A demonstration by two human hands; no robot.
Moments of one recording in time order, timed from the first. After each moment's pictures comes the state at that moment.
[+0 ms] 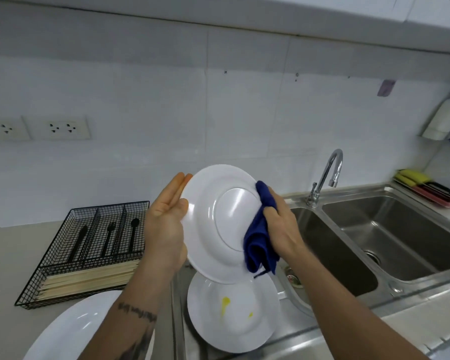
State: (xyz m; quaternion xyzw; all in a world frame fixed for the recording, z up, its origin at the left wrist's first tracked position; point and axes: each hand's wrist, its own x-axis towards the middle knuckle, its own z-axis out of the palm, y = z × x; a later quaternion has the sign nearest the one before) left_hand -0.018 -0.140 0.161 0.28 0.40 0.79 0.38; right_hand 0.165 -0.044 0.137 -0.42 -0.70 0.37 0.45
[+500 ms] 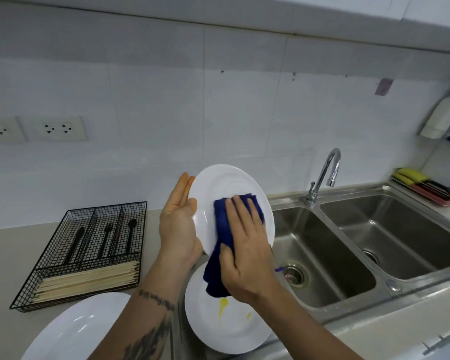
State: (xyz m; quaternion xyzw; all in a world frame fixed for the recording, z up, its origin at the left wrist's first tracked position) left_hand 0.004 -0.117 0.159 0.20 0.38 0.79 0.43; right_hand 0.131 -0.108 0.116 -0.35 -0.84 0.09 0.42
